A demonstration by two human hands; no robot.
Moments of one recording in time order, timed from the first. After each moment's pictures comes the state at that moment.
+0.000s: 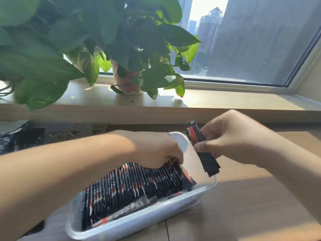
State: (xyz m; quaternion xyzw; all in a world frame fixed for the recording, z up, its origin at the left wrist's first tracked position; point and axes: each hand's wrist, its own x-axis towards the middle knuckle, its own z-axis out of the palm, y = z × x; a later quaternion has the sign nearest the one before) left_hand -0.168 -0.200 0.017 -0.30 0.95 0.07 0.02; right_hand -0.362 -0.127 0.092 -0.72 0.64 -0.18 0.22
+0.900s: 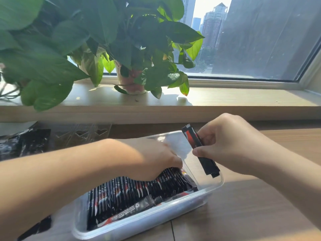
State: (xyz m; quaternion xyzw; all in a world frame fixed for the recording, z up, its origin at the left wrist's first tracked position) left_hand -0.161 -0.176 0.015 -0.30 0.95 -0.03 0.11; right_hand -0.352 -0.128 0.074 -0.75 0.63 -0.15 0.10
